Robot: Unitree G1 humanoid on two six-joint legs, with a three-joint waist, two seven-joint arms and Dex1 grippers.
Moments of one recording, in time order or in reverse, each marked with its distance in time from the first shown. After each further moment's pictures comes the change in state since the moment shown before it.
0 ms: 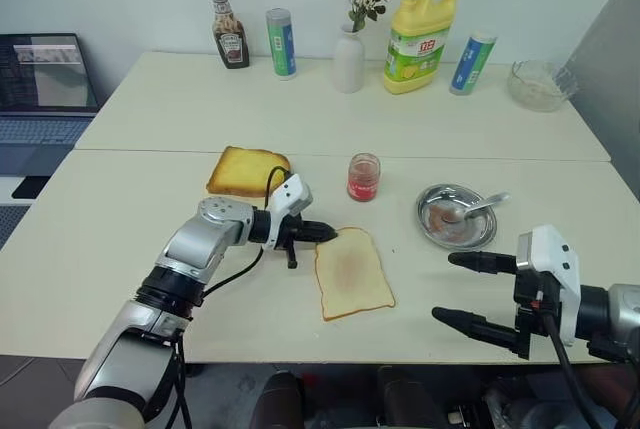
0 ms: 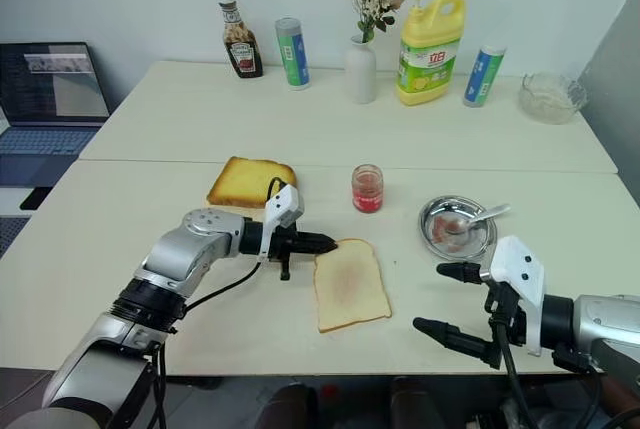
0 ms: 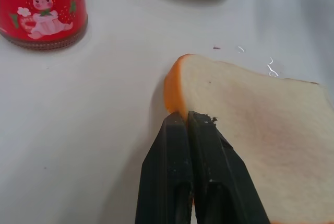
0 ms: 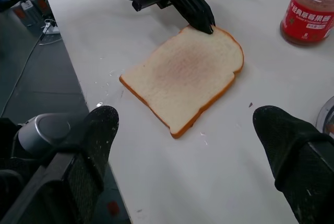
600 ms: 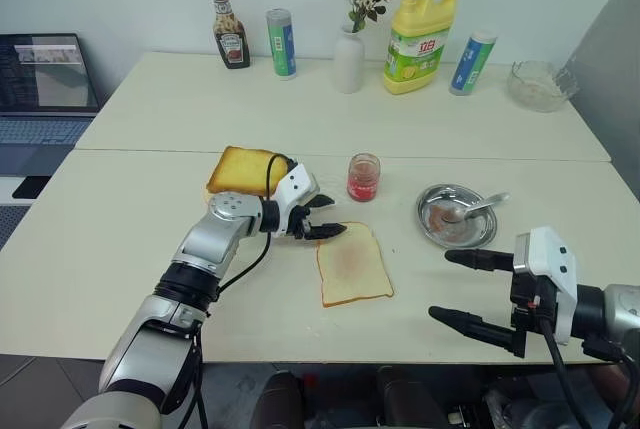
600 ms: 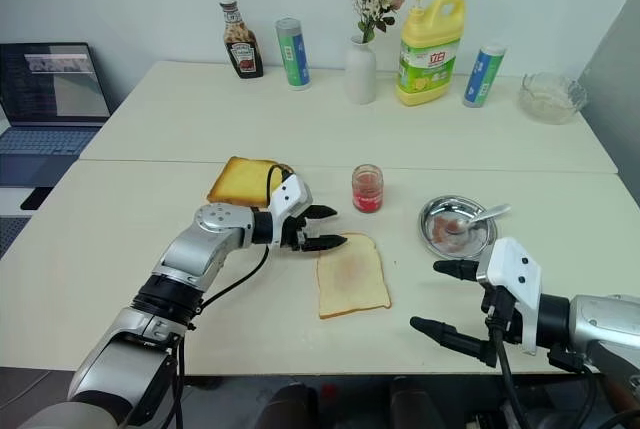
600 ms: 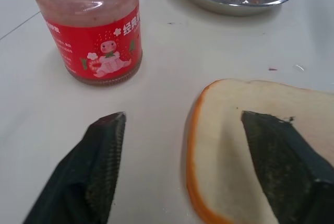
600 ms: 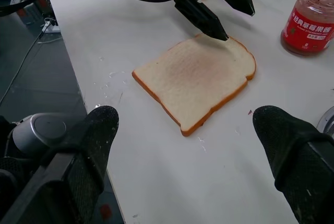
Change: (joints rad) left arm -0.007 -0.021 0.062 -0.003 0.061 -0.106 0.053; right arm 0.019 0.008 0.020 0.000 -0.028 -0.045 0.013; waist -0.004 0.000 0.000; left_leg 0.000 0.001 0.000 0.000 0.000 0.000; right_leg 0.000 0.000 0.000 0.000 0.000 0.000
